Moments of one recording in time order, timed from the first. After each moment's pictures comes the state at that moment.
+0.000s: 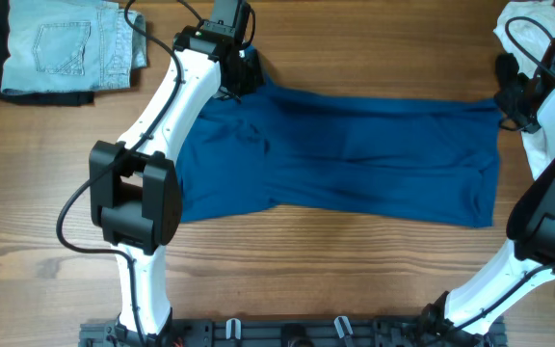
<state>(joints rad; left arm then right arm) -0.32 2.15 1.89 -0.91 0.11 -0.52 -0.42 2.03 1.50 -0.55 0.07 0.42</state>
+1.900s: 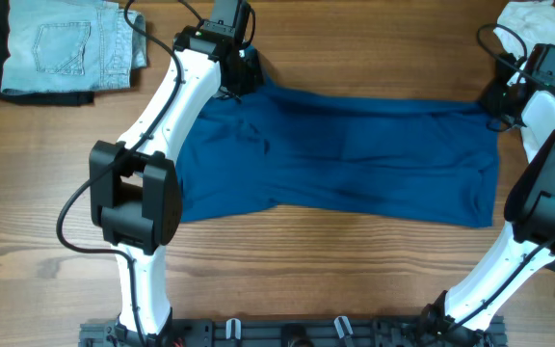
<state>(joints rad) -0.32 2.15 1.89 -0.91 0.10 -0.52 -0.41 2.15 1.51 -0.42 -0.06 0.22</state>
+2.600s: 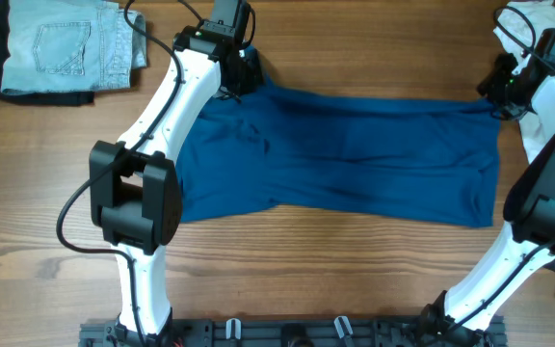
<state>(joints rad) -0.32 2.15 1.89 -0.90 0.10 -0.52 -0.39 2.15 1.64 -0.61 -0.16 0.33</state>
